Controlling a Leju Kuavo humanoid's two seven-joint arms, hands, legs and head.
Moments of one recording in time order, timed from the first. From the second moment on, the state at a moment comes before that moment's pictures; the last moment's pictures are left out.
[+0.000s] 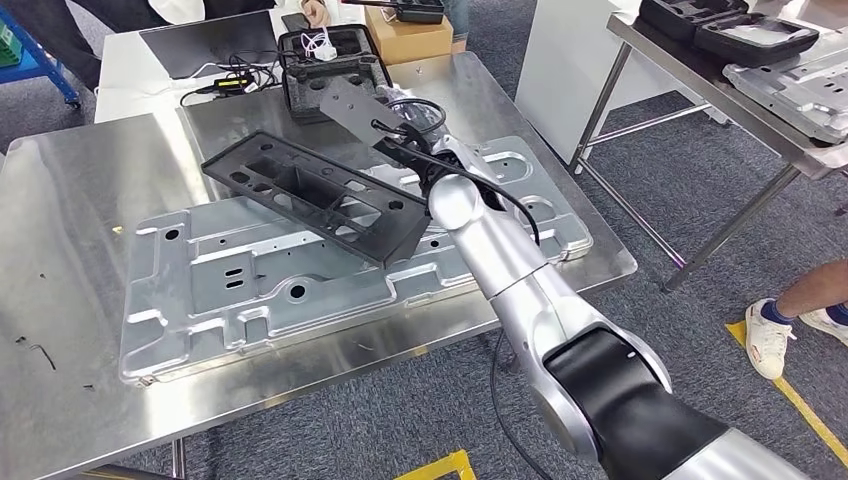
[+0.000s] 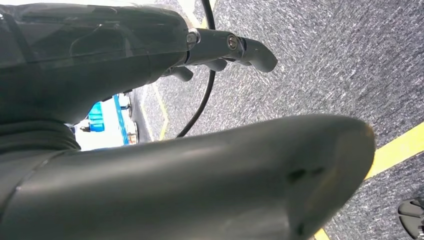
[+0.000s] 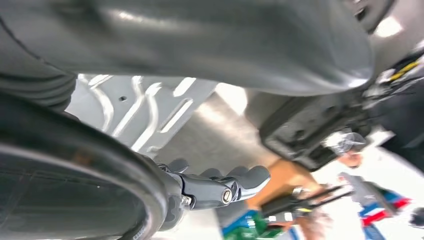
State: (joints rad) left arm -0.11 -0.15 0.92 -0.18 -1.43 -0.06 -0.15; right arm -0.85 0.10 0.42 -0.57 0.67 -0.05 -0.20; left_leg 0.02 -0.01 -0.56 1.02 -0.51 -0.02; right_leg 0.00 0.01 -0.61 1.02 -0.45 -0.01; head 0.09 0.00
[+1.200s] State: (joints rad) left arm -0.09 -0.15 0.99 -0.18 -1.38 0.00 -0.15; right arm -0.48 0.05 1.01 -1.48 0.09 0.11 -0.30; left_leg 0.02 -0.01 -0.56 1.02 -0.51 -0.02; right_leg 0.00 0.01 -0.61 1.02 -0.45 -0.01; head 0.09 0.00
